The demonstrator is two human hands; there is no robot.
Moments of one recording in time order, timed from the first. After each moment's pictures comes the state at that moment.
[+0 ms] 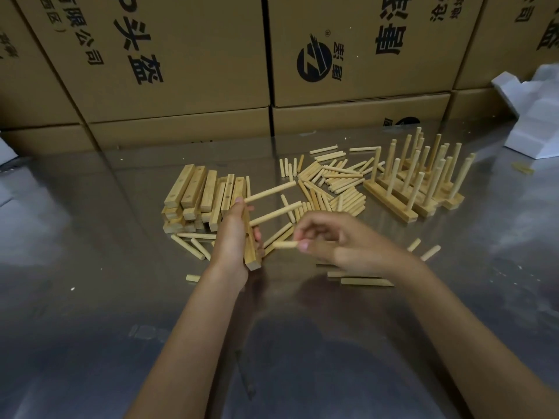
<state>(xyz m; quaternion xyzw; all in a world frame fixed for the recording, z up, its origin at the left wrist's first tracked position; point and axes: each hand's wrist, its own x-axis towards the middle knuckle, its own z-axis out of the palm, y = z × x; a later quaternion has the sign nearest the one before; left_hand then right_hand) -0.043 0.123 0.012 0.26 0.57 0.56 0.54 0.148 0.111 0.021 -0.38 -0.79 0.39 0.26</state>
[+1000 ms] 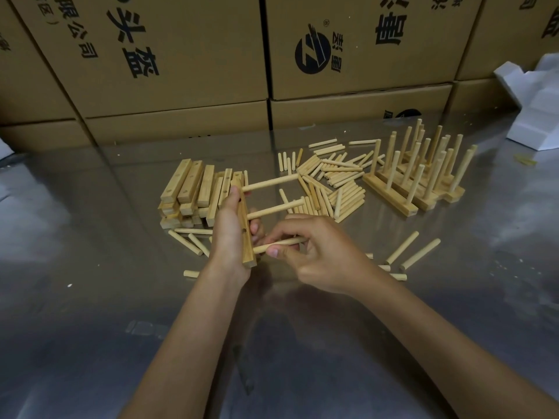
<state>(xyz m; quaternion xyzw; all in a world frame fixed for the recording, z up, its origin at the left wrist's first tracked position) -0.043 0.120 0.005 0.25 0.48 0.60 0.59 0.110 0.092 0.011 -0.37 -0.82 0.26 0.36</state>
